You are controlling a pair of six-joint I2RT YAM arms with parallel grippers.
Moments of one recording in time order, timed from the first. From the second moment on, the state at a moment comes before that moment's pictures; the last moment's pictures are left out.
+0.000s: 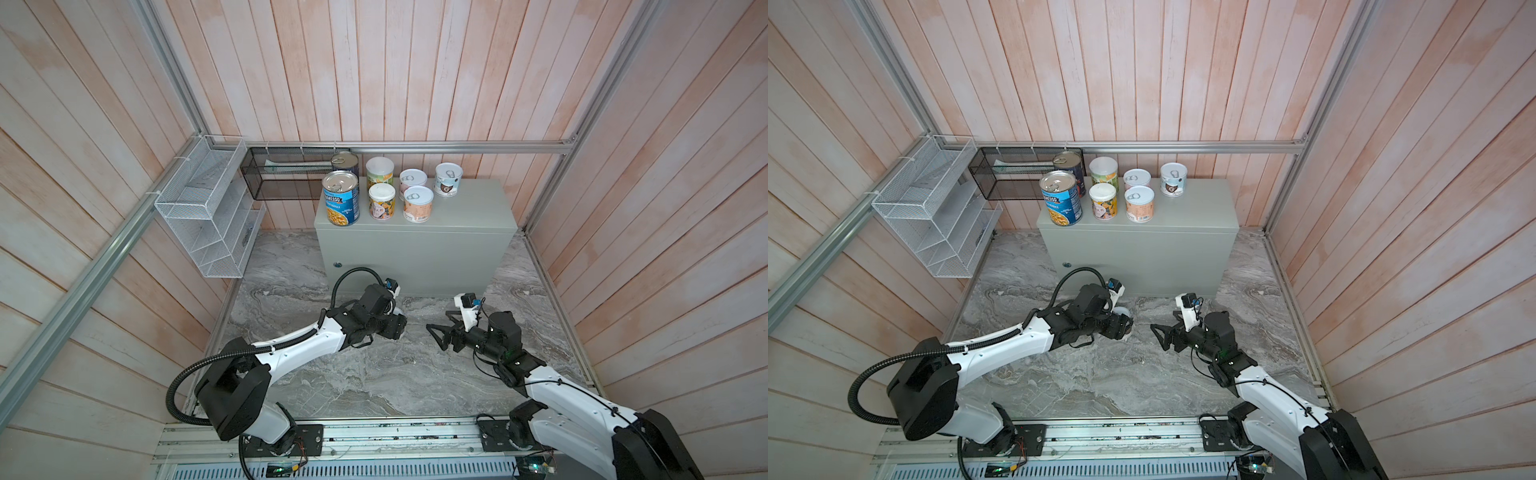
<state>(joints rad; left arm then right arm) -0.79 1.49 0.96 -0.28 0.03 -0.30 0.49 0.98 0.28 0.38 -0.40 0.25</state>
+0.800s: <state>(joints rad) -0.79 1.40 1.03 -0.31 0.23 -0.36 0.71 1.00 0.25 0.59 -0.30 0.17</state>
